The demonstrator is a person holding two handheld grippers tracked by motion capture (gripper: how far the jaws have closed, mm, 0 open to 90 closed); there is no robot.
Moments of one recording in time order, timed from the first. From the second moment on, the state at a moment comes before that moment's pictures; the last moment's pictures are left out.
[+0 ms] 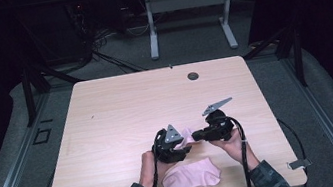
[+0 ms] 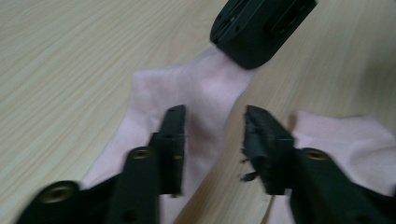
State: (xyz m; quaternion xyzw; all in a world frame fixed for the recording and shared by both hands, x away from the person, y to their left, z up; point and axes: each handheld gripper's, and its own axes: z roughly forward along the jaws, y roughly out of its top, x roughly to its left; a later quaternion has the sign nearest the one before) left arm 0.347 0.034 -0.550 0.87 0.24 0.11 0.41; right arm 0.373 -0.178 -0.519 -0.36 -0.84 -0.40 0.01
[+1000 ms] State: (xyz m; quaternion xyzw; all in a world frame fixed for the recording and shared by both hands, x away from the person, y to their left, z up) left arm 0.373 0.049 -0.520 0.85 0.27 0.03 0.46; right arm 0.340 -0.163 -0.520 -0.28 -0.86 -0.38 -0.19
